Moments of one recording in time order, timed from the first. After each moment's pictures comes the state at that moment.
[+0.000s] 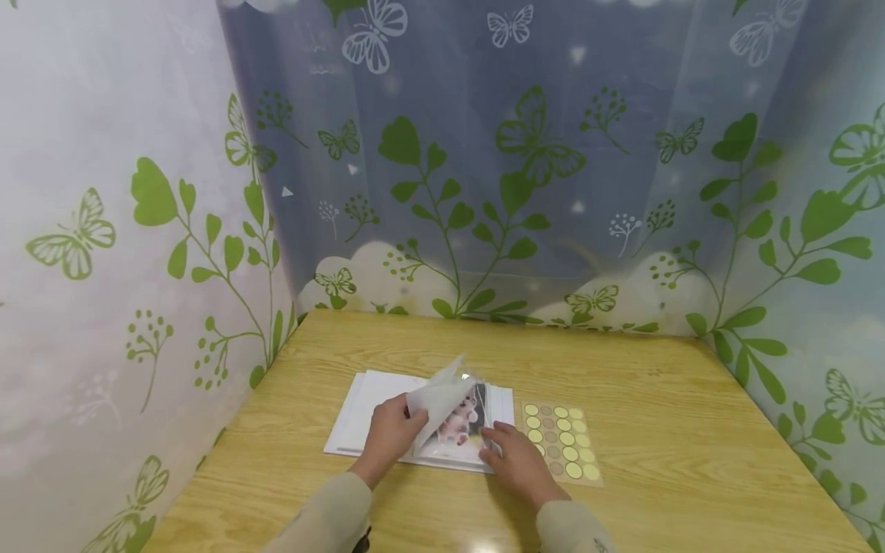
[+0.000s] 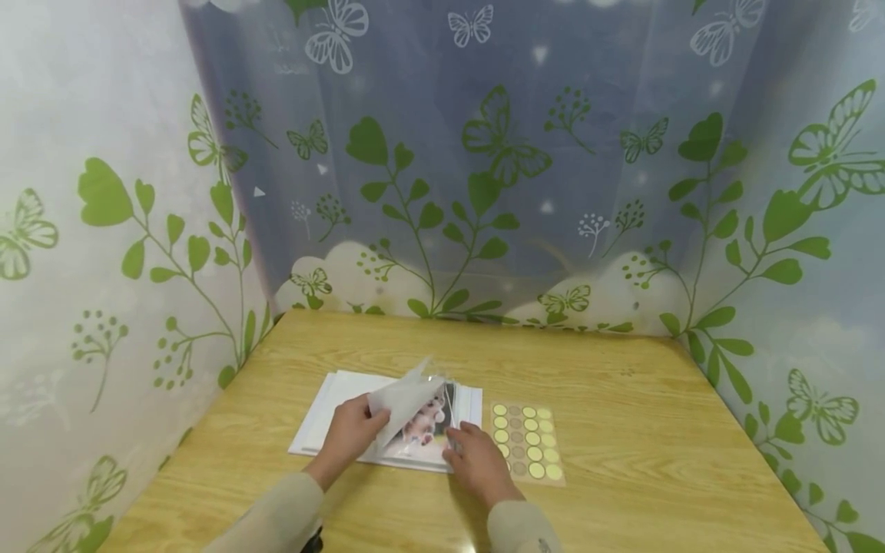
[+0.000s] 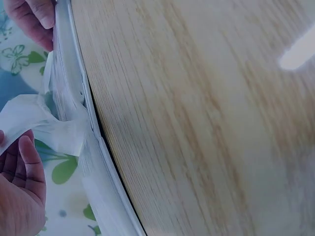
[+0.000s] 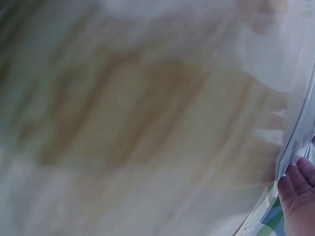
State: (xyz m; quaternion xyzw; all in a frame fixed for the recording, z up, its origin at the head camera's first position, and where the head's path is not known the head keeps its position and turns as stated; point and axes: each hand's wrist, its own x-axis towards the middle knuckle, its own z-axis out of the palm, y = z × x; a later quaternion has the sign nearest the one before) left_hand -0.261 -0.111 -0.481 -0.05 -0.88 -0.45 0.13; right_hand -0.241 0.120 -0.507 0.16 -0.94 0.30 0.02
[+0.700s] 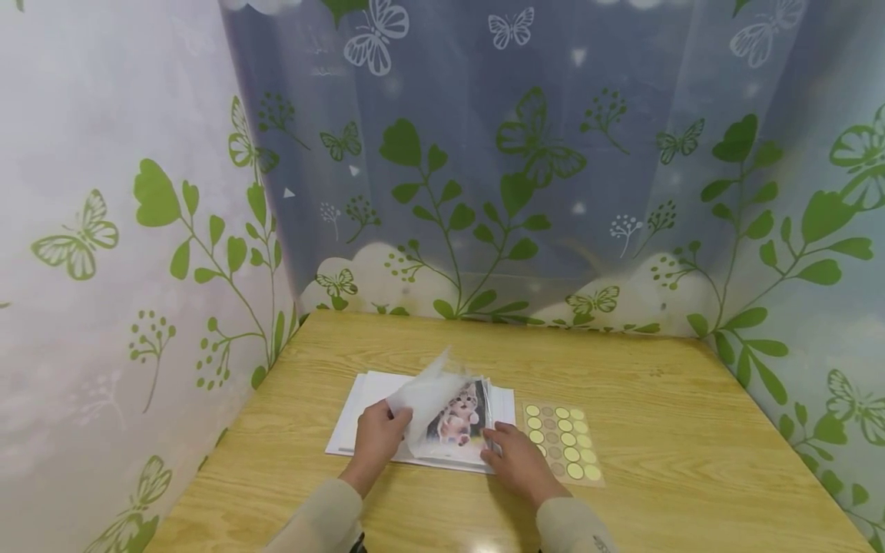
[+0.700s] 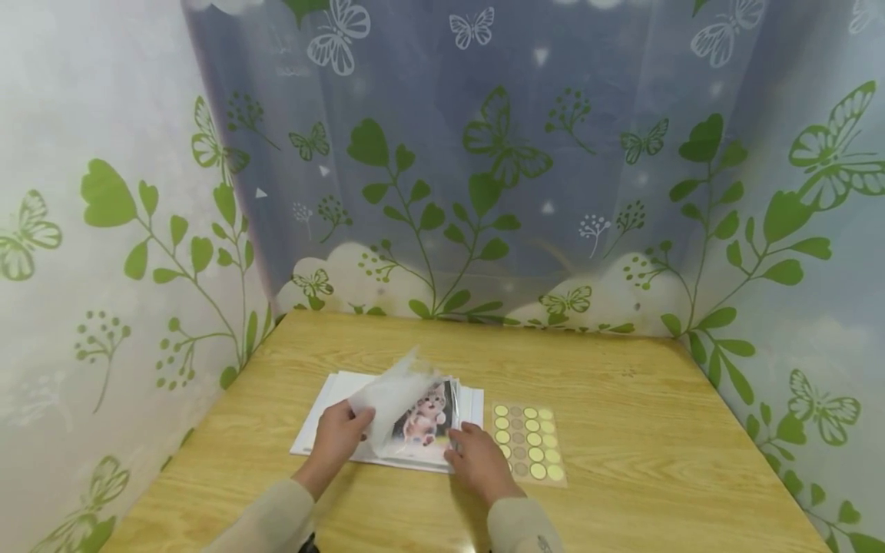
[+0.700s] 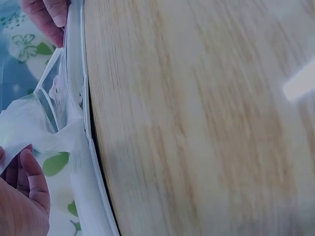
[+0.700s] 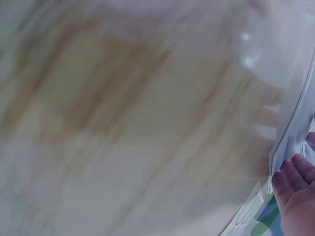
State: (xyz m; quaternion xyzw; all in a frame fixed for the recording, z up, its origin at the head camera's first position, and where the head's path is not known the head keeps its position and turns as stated) left_hand -0.256 -0.125 -0.488 0.04 -0.83 -0.54 0.12; right_hand -0.246 0.120 -0.509 0.17 -0.95 0.26 0.02
